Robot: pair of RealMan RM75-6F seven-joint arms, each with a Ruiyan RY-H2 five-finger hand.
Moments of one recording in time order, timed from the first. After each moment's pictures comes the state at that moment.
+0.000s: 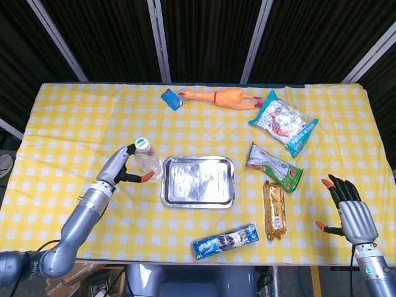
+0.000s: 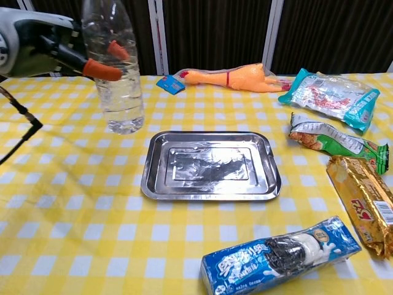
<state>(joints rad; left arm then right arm) -0.80 -1.27 -0.36 -2.03 0.55 1.05 0.03 0.15 -1.17 0.03 -1.53 -1.51 1.37 0.14</state>
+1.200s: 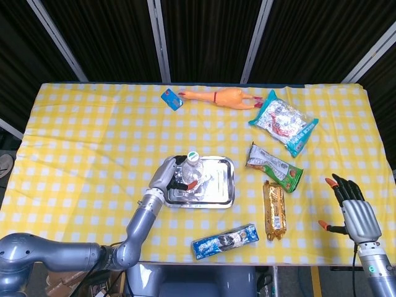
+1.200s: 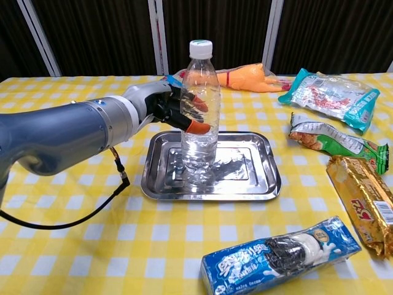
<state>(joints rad) -0.94 -1.80 -0.38 -1.61 0.54 1.10 0.12 0.15 -1.17 0.04 -1.50 -1.49 1.35 0.19</state>
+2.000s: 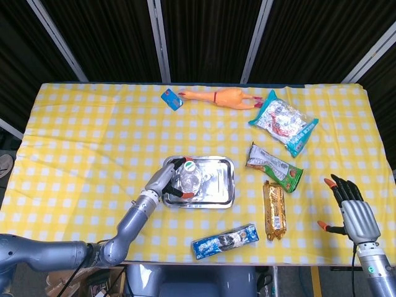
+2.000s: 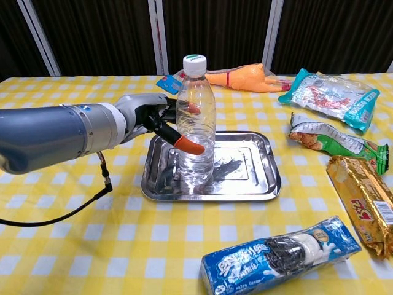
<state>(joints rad) -0.90 -1.69 -0.35 -1.65 0.54 0.92 0.14 0.15 -1.17 0.03 -1.50 -1.50 1.35 0.19</state>
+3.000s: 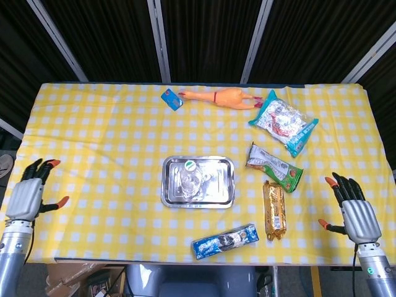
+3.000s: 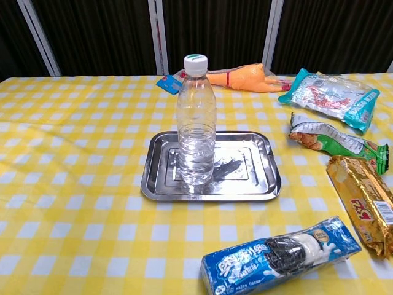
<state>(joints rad) -0.32 -1.18 0.02 -1.72 1.17 1.45 0.06 0.14 -1.19 0.05 -1.48 -1.52 1.41 0.13</state>
